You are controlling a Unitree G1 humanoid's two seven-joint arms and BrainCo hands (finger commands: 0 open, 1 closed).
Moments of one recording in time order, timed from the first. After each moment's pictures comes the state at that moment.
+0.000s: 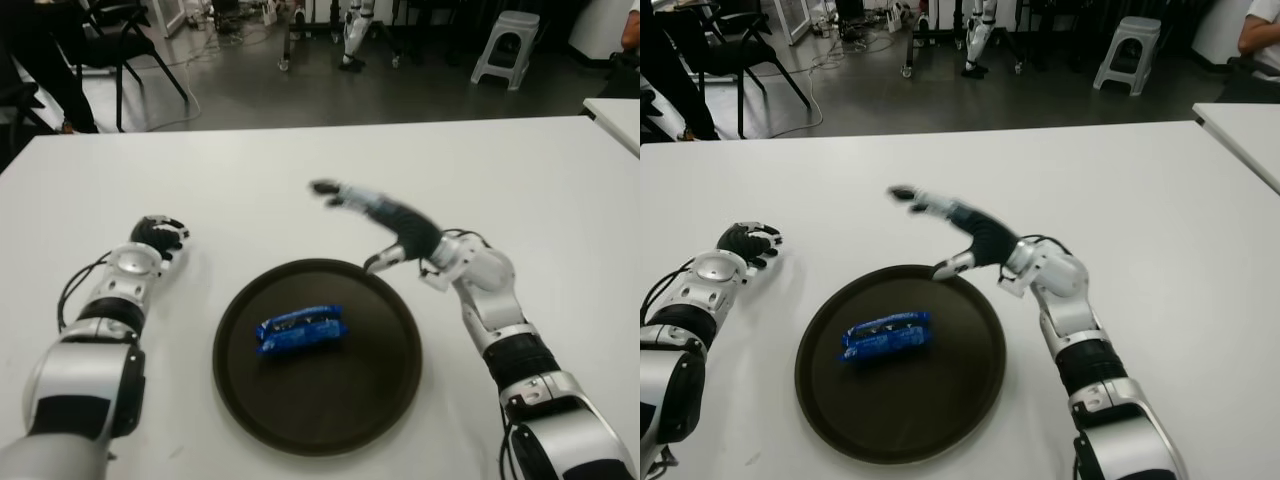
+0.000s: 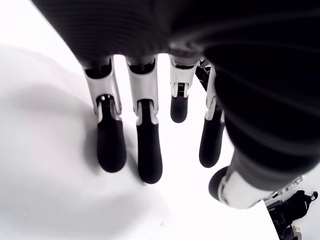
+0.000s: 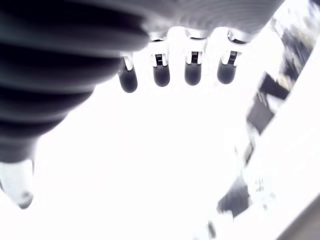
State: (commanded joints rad) left arm -0.77 0.33 0.01 1.32 0.19 0.01 0.04; right arm -0.51 -0.13 0.08 0.61 0.13 -0.79 0.66
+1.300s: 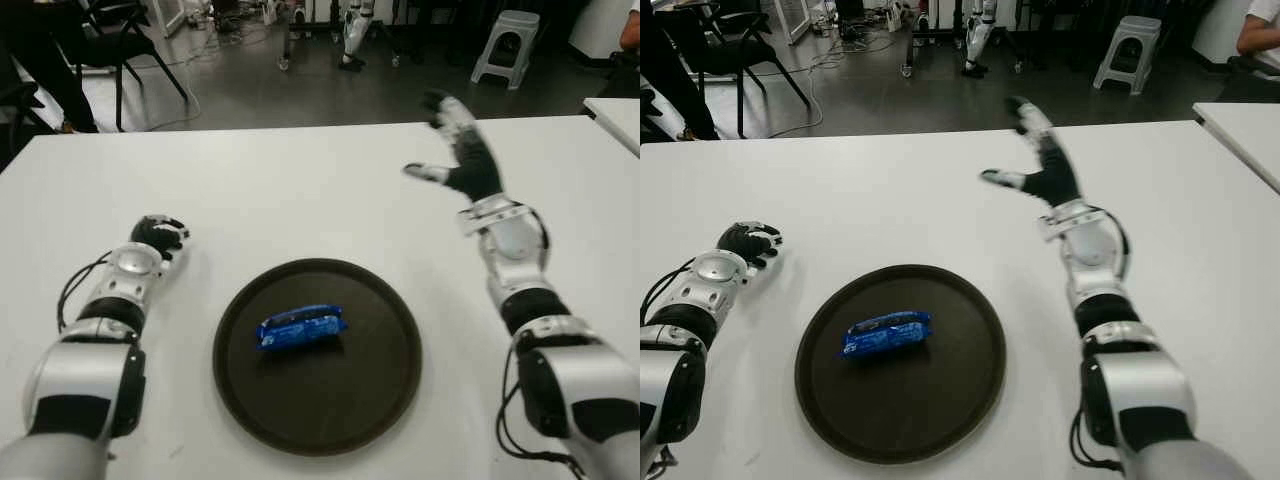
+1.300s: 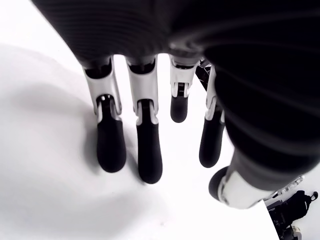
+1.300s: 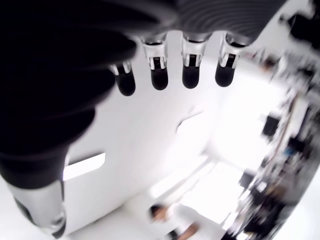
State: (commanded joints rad) left arm -0.77 0.33 0.00 1.32 0.20 0.02 0.04; right arm -0.81 -0.22 -0.10 1.21 -0.01 -0.79 0.14
